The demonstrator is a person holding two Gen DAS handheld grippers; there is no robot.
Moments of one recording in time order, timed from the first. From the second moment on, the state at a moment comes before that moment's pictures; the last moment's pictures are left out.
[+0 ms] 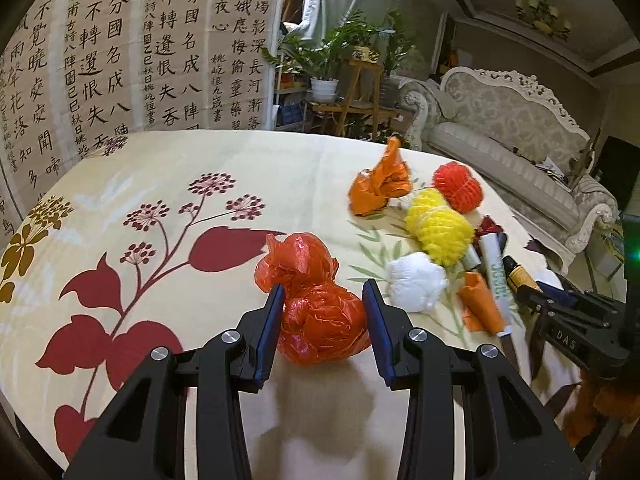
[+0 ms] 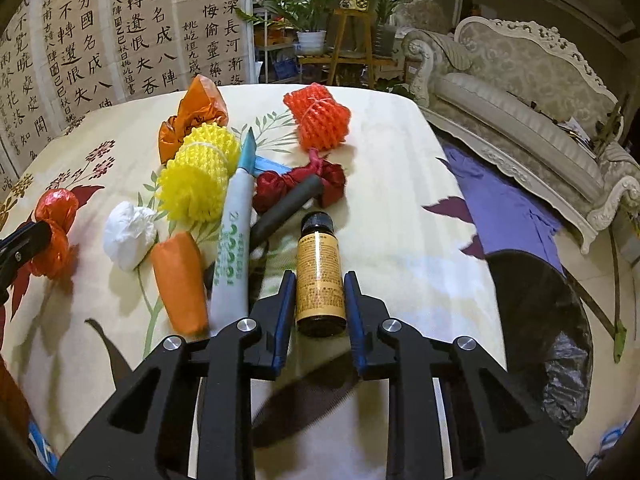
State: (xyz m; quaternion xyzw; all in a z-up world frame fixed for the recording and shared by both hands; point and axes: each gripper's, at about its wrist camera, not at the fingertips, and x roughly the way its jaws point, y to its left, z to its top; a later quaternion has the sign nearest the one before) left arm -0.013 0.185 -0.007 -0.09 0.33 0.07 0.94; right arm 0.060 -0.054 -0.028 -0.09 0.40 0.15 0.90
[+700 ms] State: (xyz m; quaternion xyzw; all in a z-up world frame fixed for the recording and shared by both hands) left arm -0.004 0.045 0.014 -0.05 0.31 -0.09 0.95; right arm 0.025 -0.177 -0.004 -0.04 0.36 0.03 0.93
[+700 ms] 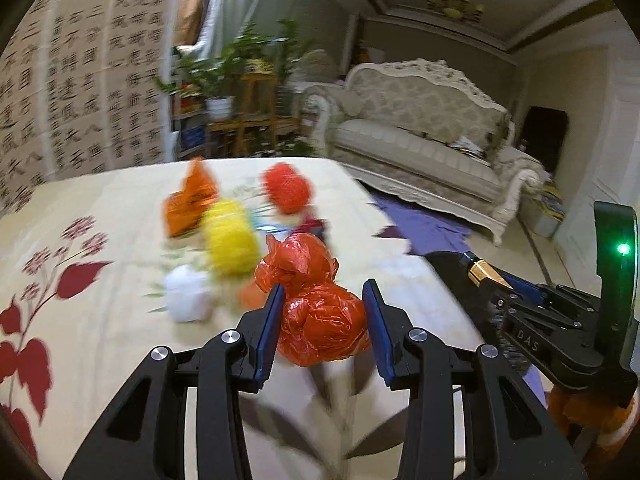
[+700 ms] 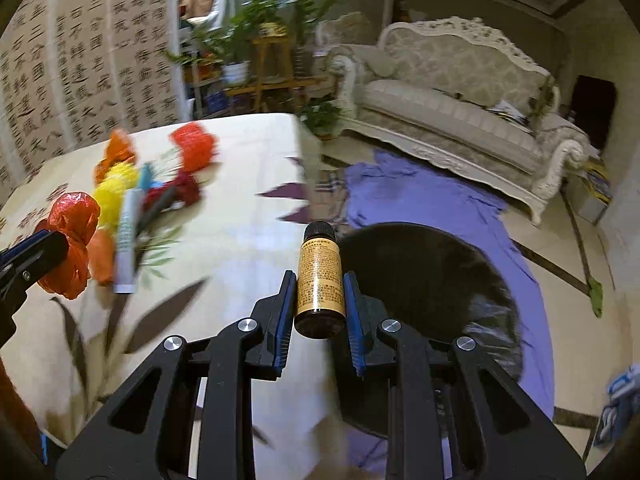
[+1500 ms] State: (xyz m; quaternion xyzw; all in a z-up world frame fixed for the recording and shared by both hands) left arm 0.056 -0.095 -0.002 0.02 0.32 -0.17 0.93; right arm 0.044 -0.282 -0.023 0.02 0.35 -0.04 0.94
